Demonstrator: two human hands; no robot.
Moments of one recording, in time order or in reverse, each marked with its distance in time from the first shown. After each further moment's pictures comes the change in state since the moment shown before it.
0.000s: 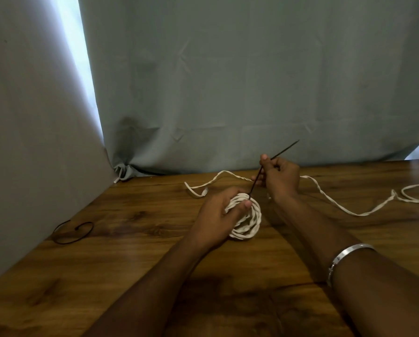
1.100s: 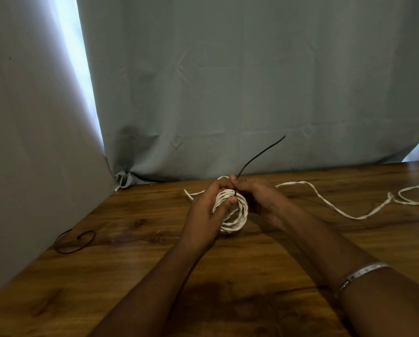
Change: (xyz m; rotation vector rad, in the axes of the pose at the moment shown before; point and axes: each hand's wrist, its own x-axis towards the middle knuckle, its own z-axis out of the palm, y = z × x) left_hand 0.003 -0.004 -0.014 -0.068 0.184 0.077; right_hand -0.029 -0.013 0.003 0.100 -0.589 0.347
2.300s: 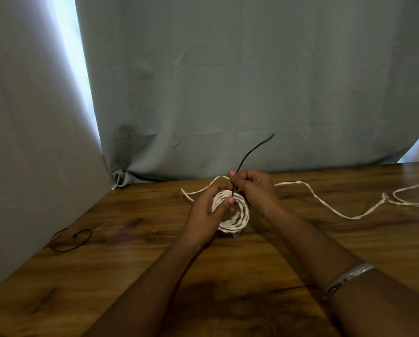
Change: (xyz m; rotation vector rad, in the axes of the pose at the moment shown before) left_hand 0.002 -0.009 0.009 -0.122 -0.022 -0.167; right_hand 0.006 0.006 0.008 0.006 0.212 -0.231
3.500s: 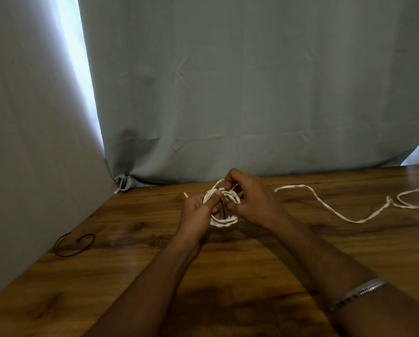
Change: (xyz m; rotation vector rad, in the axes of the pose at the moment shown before) left_hand 0.015 -0.005 -0.008 -0.386 0.164 -0.319; right_hand -0.007 -0.009 -0.010 -0.951 -0.233 -0.588
